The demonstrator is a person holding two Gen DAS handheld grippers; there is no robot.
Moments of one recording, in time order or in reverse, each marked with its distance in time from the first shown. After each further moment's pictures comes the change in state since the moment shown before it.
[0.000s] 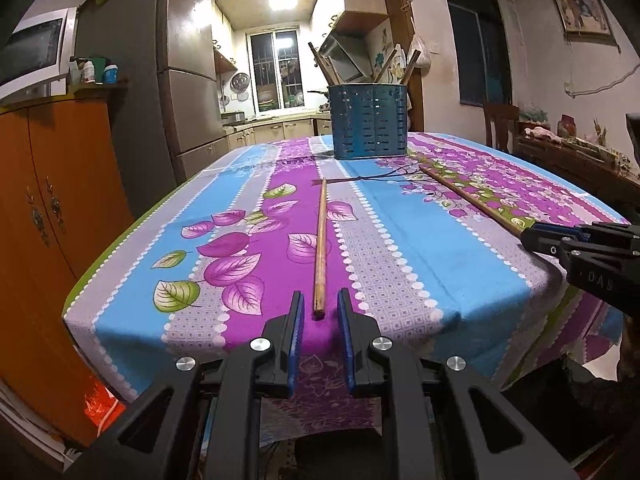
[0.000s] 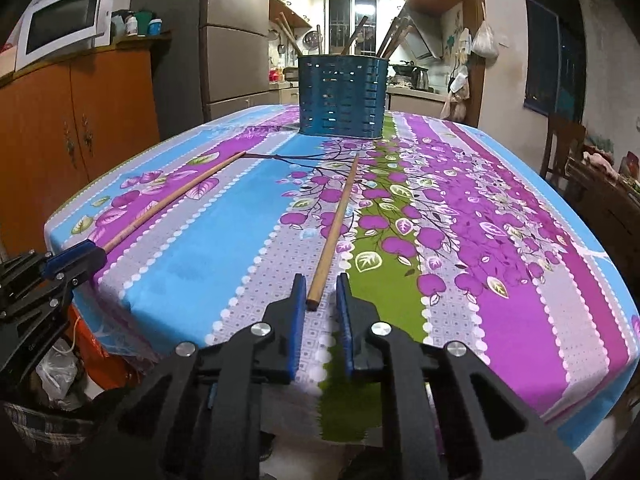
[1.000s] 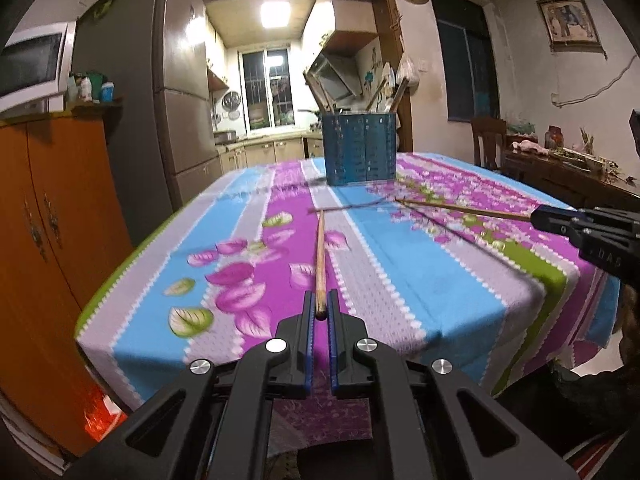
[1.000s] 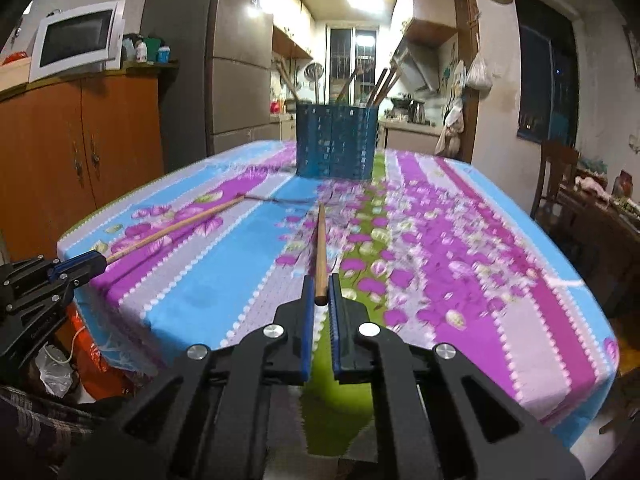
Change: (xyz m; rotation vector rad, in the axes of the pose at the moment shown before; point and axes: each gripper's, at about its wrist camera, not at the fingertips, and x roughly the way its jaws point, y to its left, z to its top) left arm -0.026 0.008 0.014 0.019 -0.080 -0.035; right arm -0.047 -0.011 0.017 -0.027 -0.150 -0.015
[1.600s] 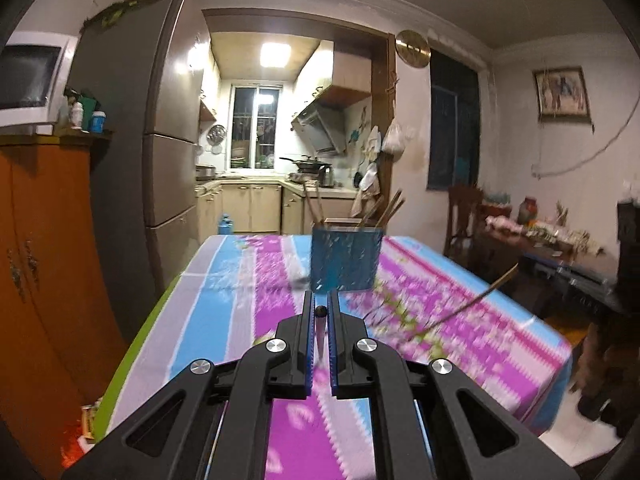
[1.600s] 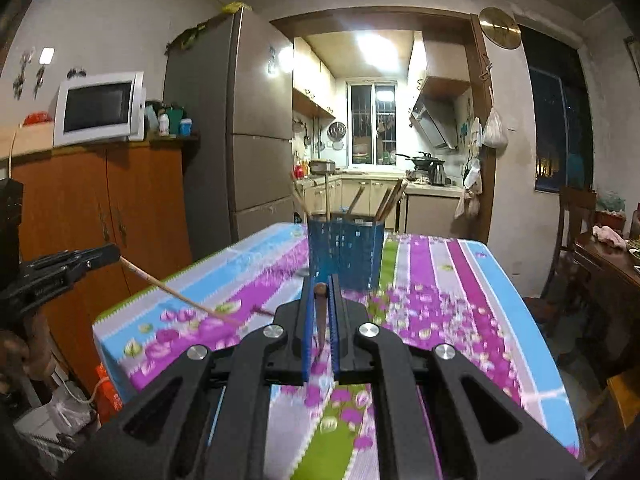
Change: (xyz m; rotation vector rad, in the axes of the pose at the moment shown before) left arm -0.025 0.050 0.137 -0.129 -0.156 -0.164; right arm -0.030 -0.039 0.112 0.007 -0.191 0.122
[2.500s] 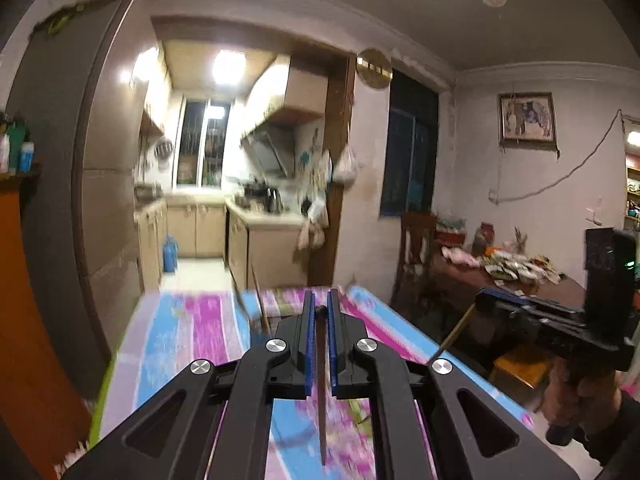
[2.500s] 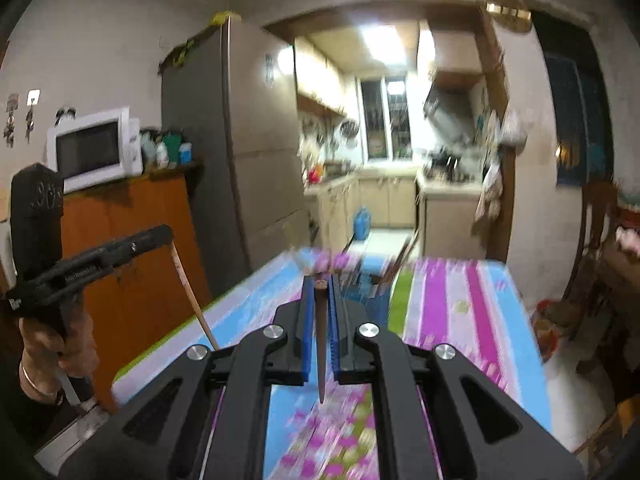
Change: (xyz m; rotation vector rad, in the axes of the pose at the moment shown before) left arm 0.094 -0.023 0.147 0.027 -0.081 -0.176; right arm 0.044 -0.043 0.124 0.050 -0.033 0.047
